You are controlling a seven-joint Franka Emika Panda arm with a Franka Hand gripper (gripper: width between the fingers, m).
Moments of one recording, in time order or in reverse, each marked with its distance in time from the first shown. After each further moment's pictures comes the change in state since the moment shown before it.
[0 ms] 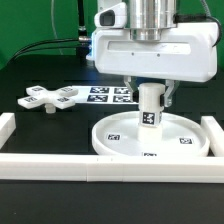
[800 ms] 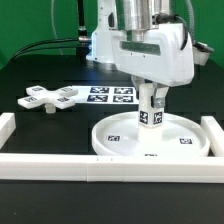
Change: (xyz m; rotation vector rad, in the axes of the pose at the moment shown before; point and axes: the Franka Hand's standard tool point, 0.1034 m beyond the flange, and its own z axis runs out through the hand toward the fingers) arm 0.000 0.002 0.001 0.042 -0.050 0.565
